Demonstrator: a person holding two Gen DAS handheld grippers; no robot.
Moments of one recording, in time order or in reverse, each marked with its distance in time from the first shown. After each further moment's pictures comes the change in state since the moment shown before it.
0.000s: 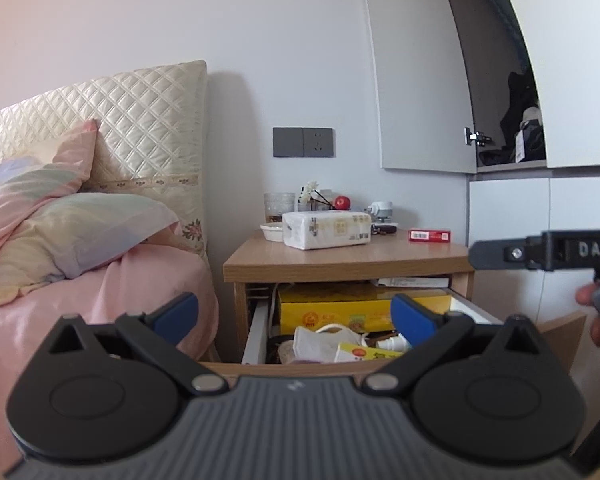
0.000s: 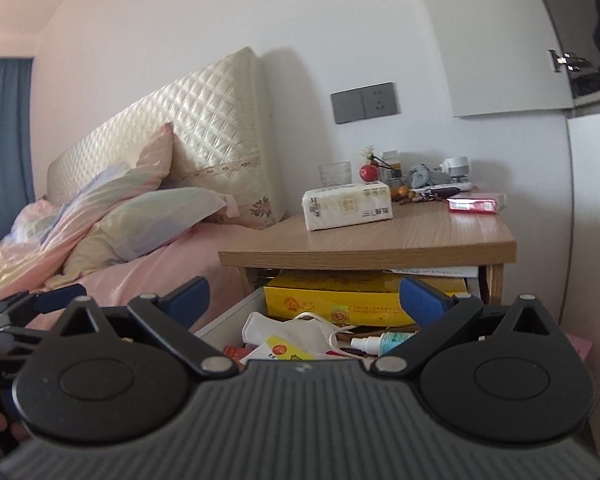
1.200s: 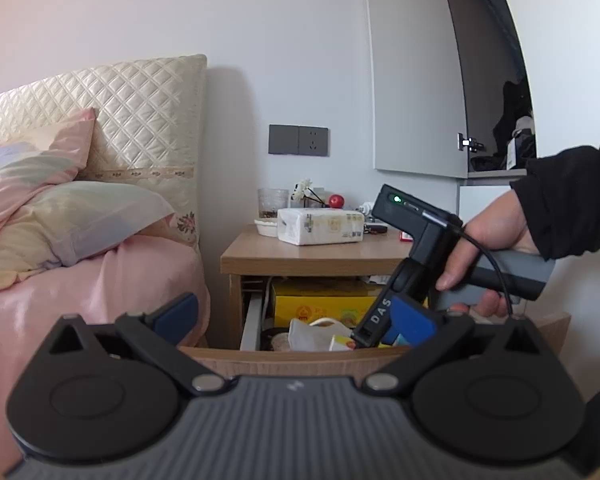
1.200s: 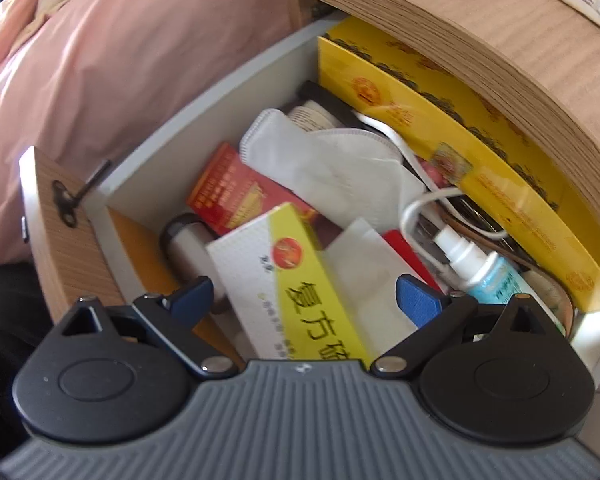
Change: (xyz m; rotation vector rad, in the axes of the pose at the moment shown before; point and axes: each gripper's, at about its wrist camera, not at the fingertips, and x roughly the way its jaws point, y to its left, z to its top) left arm -0.009 0.014 -0.004 -0.033 0.011 -0.034; right arm 0.209 0.011 -0.014 -0.235 1.069 0.217
